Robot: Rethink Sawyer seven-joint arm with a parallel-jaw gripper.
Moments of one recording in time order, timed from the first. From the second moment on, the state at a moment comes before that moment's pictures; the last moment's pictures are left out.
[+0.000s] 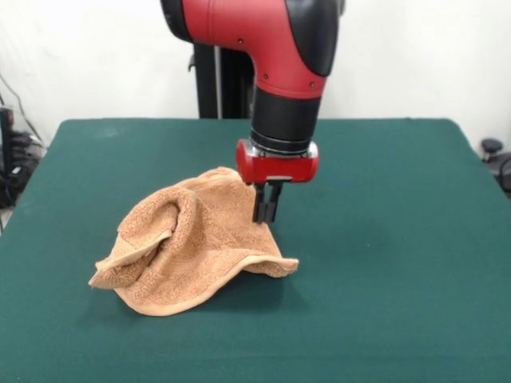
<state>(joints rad) -0.13 -0.46 -0.11 1.70 -0.02 0.15 1.36</state>
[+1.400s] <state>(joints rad) -0.13 -0.50 -0.08 1.54 -0.04 0.28 1.36</state>
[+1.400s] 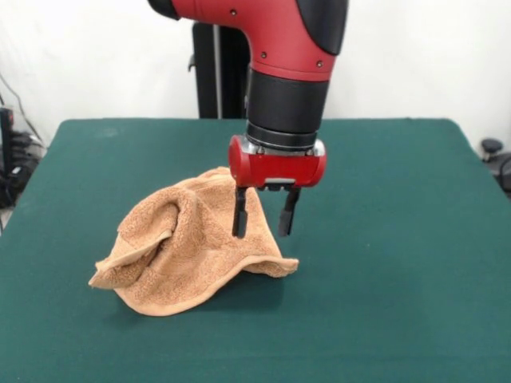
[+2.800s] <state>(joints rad) -0.06 -0.49 -0.07 1.46 -0.04 0.31 1.36</state>
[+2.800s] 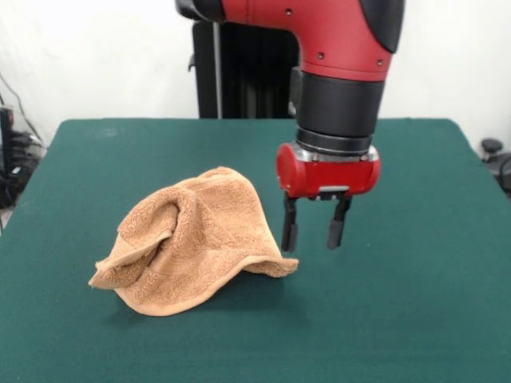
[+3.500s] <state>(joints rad) -0.06 -0.46 -0.06 1.40 -0.04 0.31 1.36</state>
